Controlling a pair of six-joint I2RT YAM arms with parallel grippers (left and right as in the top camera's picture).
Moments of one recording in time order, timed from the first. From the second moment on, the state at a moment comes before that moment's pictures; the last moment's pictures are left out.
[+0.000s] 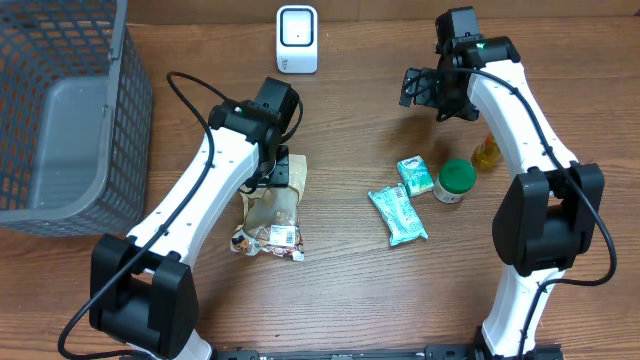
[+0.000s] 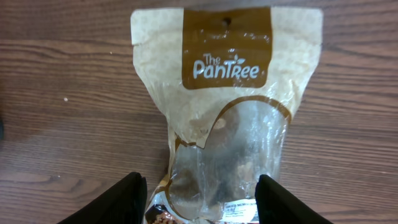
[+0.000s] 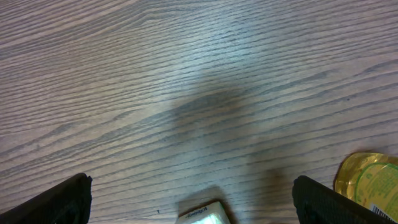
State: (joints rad) left arm -0.40 1.77 1.44 -1.15 -0.17 -0.43; right arm 0.14 2.10 1.87 -1.03 0.00 0.36
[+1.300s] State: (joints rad) left arm -0.40 1.77 1.25 -1.17 -0.15 -0.45; right arm 0.14 2.10 1.87 -1.03 0.00 0.36
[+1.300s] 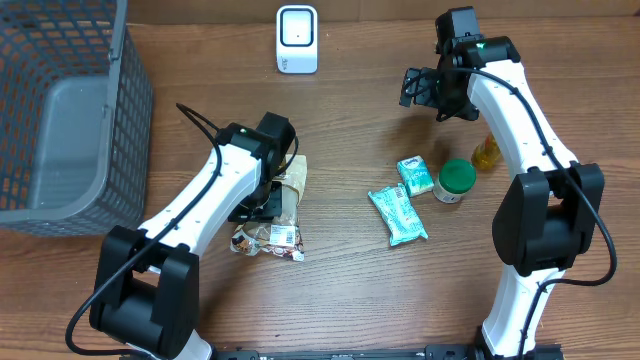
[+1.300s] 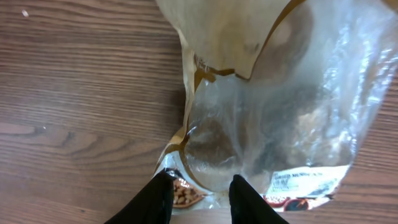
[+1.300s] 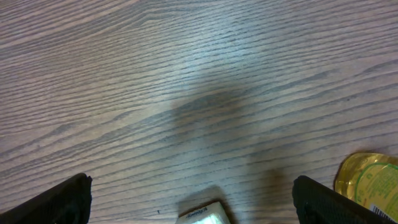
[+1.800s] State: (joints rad) left arm -0.40 1.77 1.11 -1.03 0.01 -0.47; right arm 0.14 2.10 1.87 -1.03 0.00 0.36
